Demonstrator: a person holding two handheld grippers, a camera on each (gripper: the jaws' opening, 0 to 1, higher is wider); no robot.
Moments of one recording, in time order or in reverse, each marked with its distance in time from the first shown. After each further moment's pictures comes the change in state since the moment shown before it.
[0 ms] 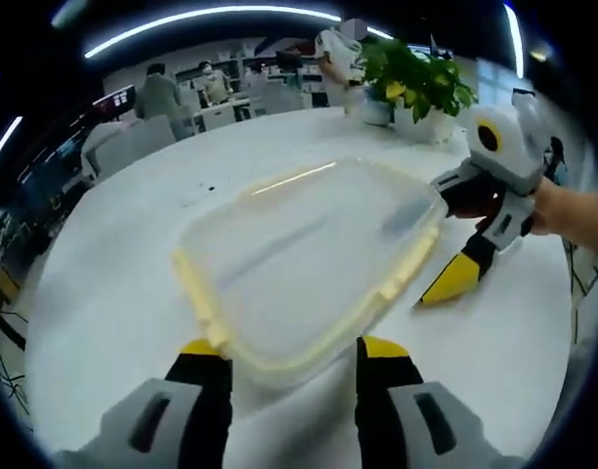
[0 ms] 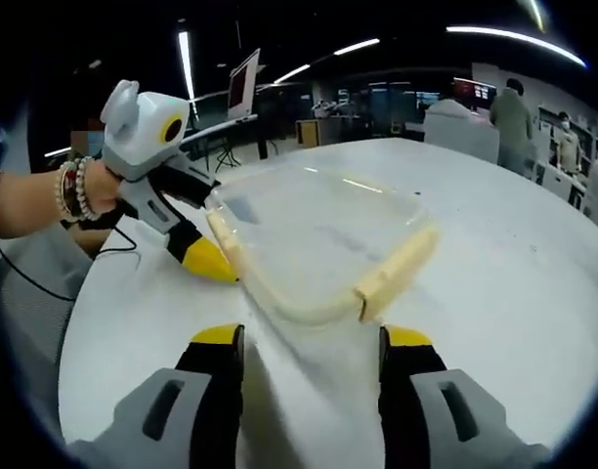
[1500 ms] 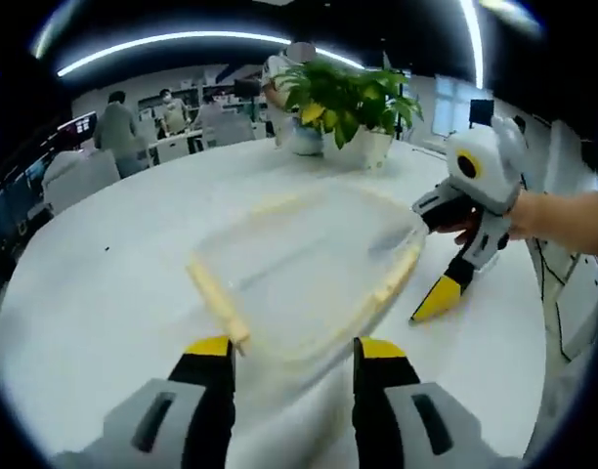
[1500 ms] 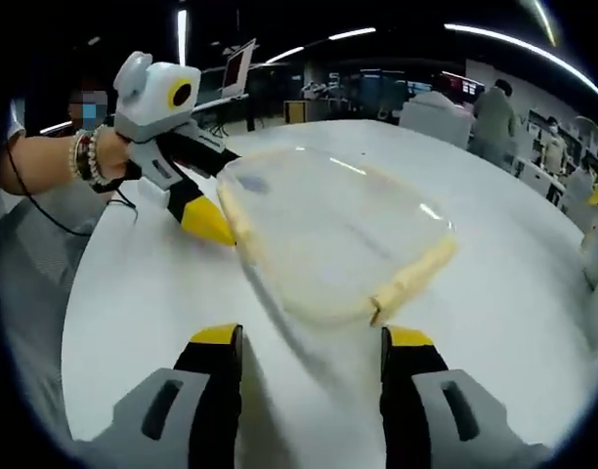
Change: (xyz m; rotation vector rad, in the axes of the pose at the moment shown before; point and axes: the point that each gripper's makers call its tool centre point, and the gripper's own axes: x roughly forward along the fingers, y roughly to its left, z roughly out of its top) left arm 0.026 -0.136 0.057 0.058 -0.143 -0.160; right arm -0.130 -0.040 -0.082 -0.029 0.081 -0.076
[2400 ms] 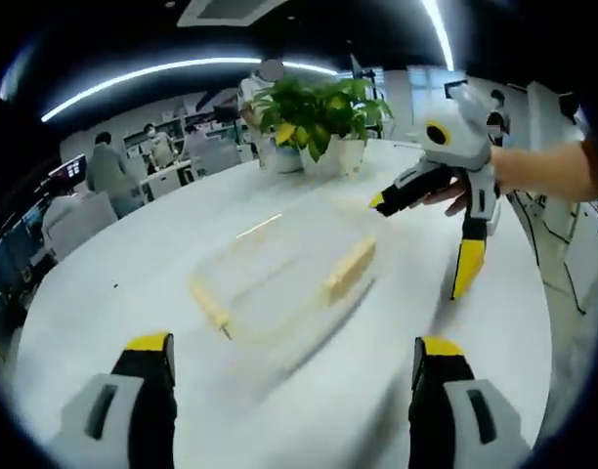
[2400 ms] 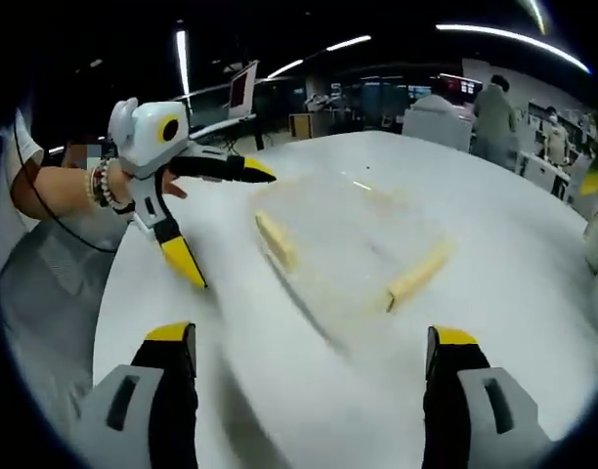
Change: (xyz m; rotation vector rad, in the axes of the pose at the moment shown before) left arm -0.018 -0.024 0.009 0.148 -0.069 0.007; right arm -0.028 0.015 0.000 0.043 -0.043 0.062
